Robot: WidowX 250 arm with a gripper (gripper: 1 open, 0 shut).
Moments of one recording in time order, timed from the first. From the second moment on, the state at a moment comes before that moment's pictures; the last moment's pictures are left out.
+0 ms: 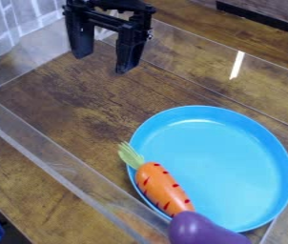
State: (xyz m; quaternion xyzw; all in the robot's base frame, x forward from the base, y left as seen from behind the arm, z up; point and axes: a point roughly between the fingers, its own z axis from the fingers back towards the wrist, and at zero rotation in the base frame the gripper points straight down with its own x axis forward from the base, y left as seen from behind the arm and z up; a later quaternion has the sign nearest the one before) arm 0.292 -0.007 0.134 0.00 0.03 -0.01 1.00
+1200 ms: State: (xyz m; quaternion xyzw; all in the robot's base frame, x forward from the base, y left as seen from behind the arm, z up) arm 0.259 -0.098 0.021 -0.03 -0.05 0.10 0.99
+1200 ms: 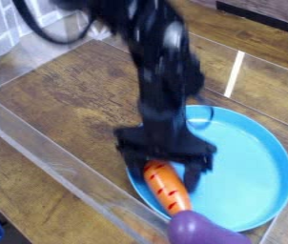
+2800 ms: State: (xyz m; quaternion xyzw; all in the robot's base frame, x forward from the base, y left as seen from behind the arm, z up) arm 0.313 -0.095 0.022 -0.06 -0.09 0.10 0.99
